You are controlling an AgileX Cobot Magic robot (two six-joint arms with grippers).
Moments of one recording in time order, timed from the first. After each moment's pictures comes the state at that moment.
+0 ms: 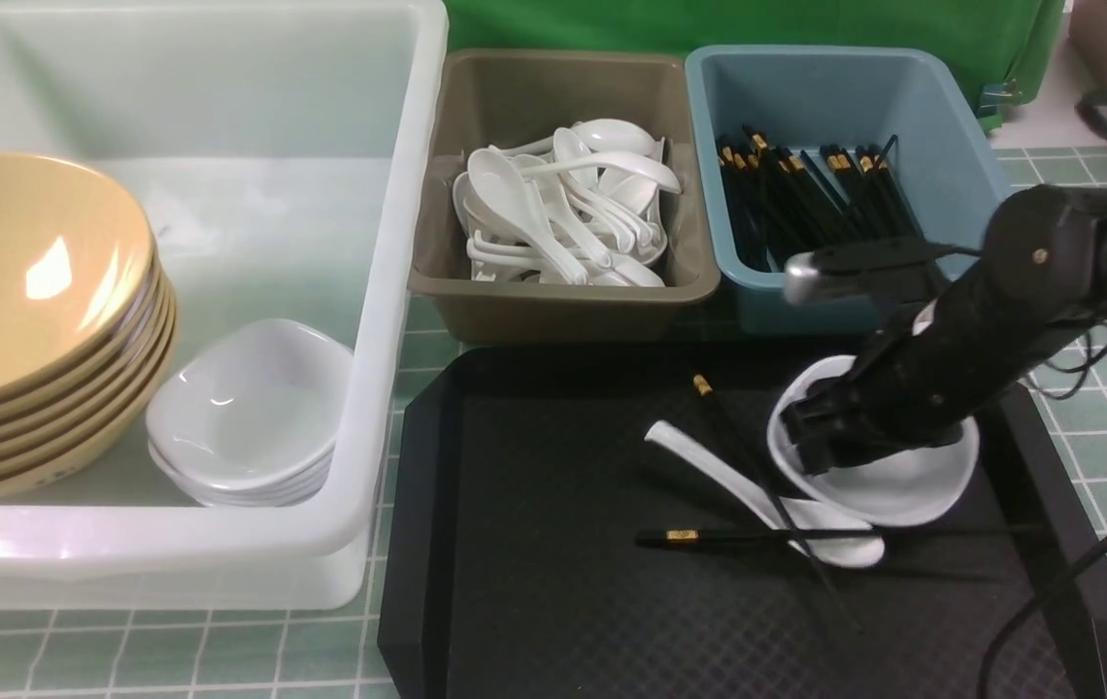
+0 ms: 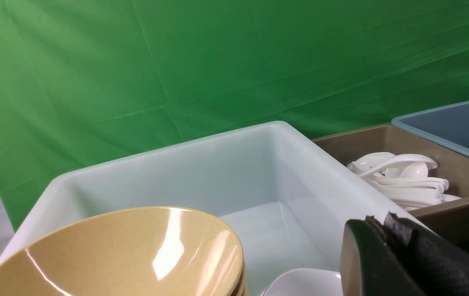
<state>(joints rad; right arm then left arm) 0.32 1.79 -1.10 0.23 0.64 -0.09 -0.28 0.10 -0.24 0.52 0.18 -0.30</state>
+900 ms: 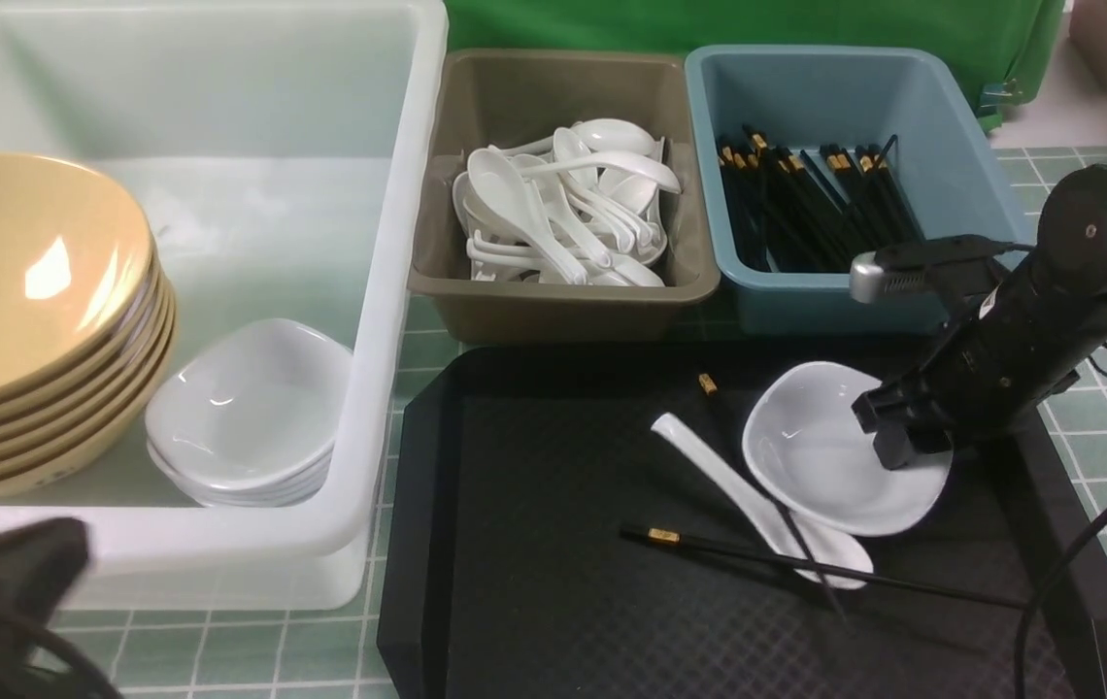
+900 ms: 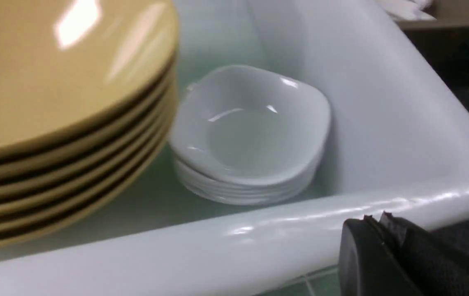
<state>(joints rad) 0.17 1.85 -1.15 0.17 0.72 -0.17 -0.28 0.42 -0.39 -0.04 0.55 0.02</state>
